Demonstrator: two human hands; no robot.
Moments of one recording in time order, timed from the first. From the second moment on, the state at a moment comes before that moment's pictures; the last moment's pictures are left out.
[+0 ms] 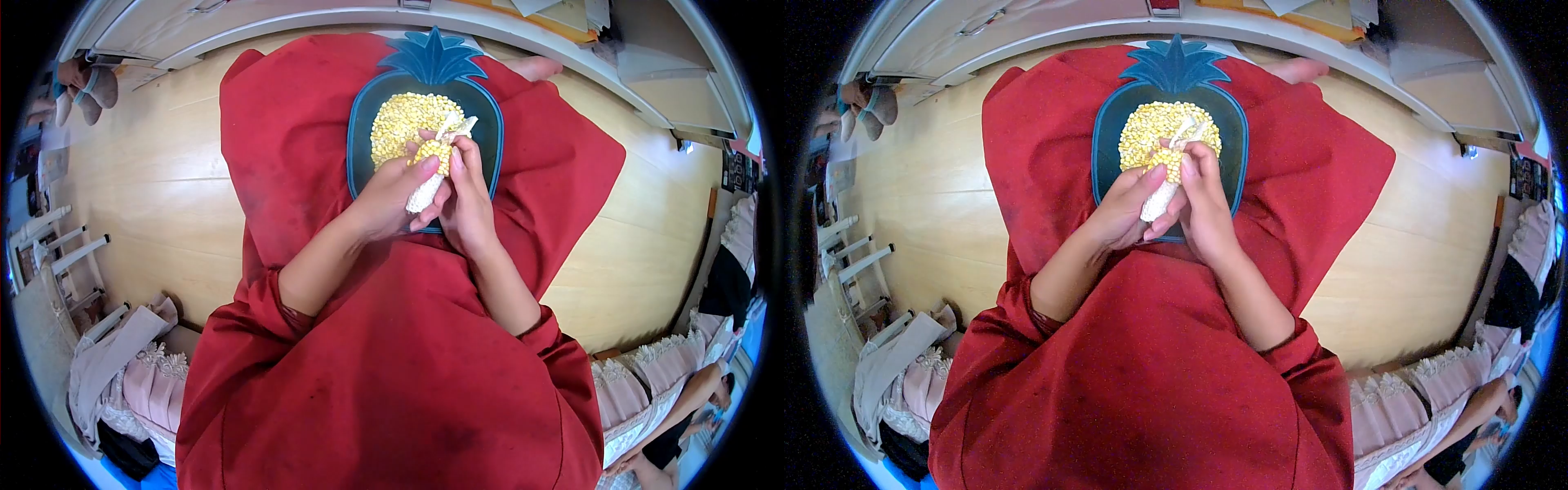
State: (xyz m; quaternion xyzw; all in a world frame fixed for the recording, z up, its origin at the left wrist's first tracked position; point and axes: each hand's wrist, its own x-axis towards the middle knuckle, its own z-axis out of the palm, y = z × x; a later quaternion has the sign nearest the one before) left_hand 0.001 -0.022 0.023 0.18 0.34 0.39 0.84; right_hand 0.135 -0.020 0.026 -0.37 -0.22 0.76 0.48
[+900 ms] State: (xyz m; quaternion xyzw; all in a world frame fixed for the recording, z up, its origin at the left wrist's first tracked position) left_hand 0.007 -0.027 0.012 0.44 0.37 0.36 0.73; right_hand 0.144 -0.018 0.024 -0.42 -0.20 0.77 0.44
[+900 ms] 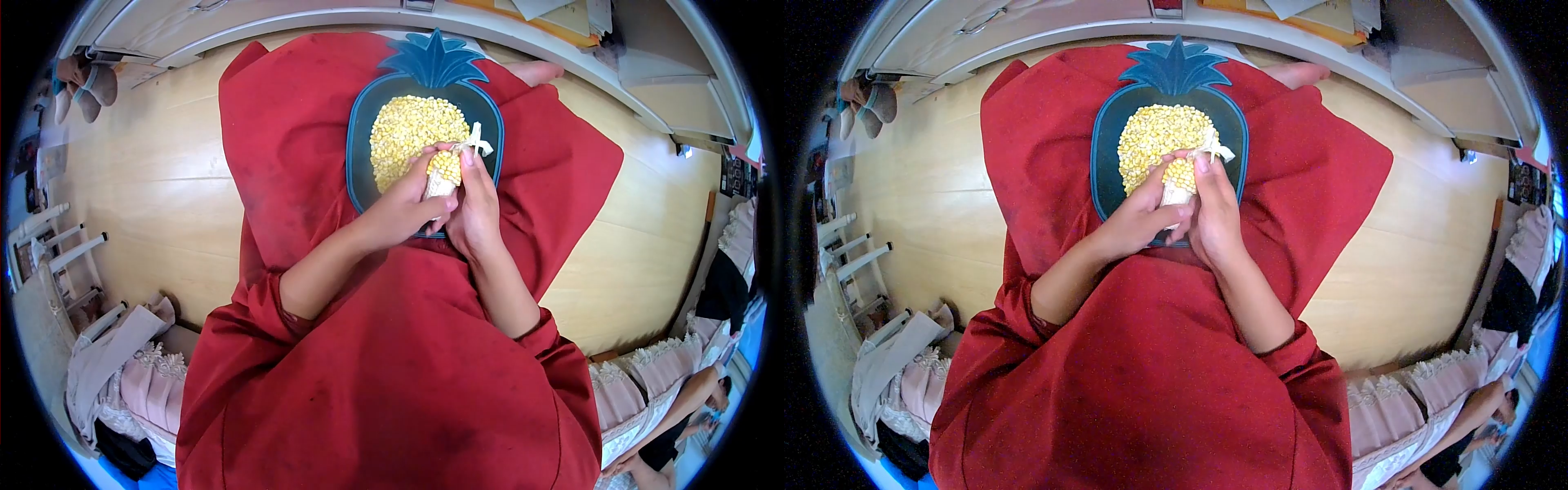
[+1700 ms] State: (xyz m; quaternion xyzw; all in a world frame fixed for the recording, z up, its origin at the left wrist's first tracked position) left_hand 0.014 -0.023 0.021 0.29 0.41 0.35 0.79; right_hand 0.142 -0.016 0.026 -0.45 -0.18 0.77 0.41
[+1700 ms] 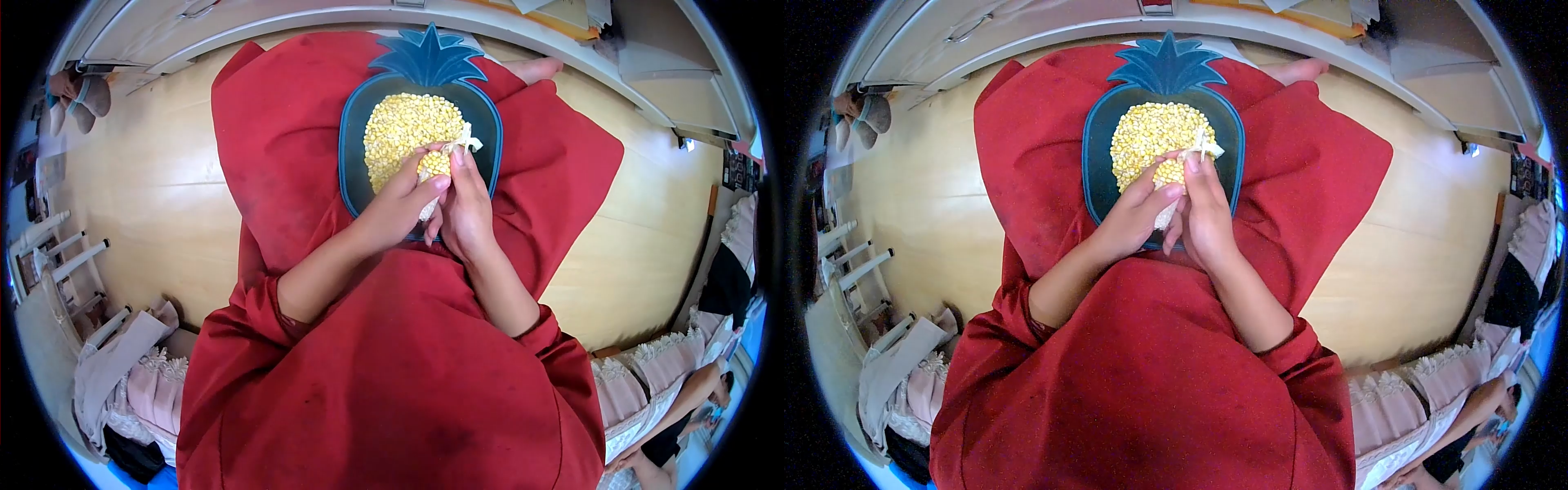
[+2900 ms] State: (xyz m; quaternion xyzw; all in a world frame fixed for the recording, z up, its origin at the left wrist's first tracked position) left_hand 0.048 -0.068 0.027 0.37 0.40 0.31 0.78; right_hand 0.168 -0.090 0.023 -0.43 -0.13 0.74 0.51
